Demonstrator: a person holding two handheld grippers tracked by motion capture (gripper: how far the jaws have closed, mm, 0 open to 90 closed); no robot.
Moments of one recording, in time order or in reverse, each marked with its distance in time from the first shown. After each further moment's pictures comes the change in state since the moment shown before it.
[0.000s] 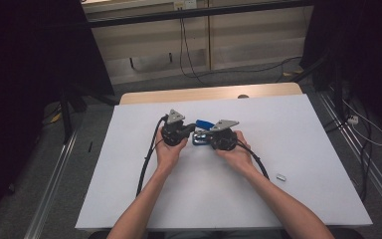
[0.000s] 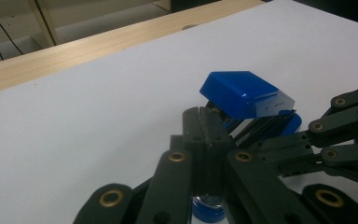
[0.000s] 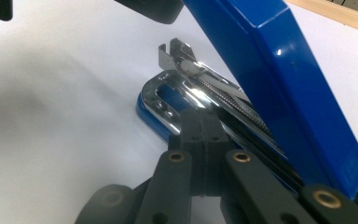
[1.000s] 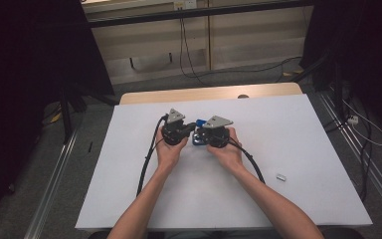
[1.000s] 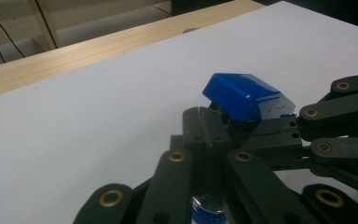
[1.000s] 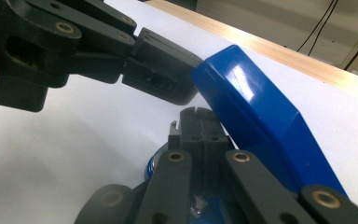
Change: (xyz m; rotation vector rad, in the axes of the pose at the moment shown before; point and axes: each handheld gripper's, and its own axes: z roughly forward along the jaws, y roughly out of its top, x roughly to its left) left arm 0.000 0.001 0.001 -0.012 -0.003 -0.012; right arm 0.016 0.022 0.006 -0.146 -0.066 -0.003
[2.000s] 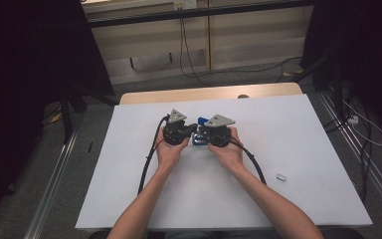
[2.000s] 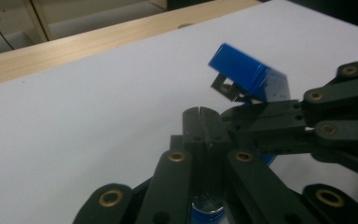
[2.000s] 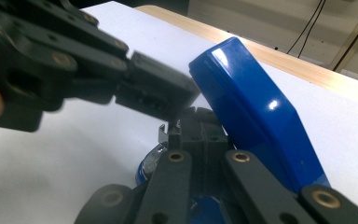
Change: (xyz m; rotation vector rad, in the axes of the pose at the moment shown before) left arm -0.001 -0.003 0.006 0.031 -0.006 -0.001; right arm -0.003 0.001 -0.004 -0.014 -0.029 0.020
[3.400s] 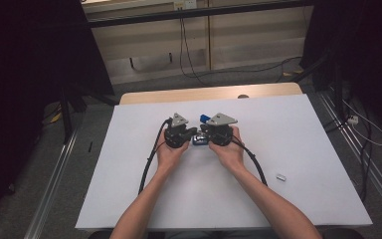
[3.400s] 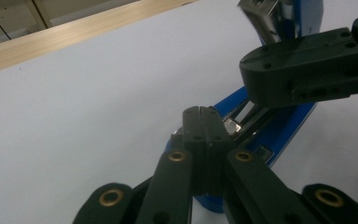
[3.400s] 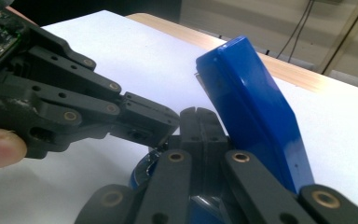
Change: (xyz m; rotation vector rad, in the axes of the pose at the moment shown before) left arm 0.002 -0.012 0.007 0.031 0.008 0.056; right arm -0.002 0.004 -0.005 -0.019 -0.029 0.026
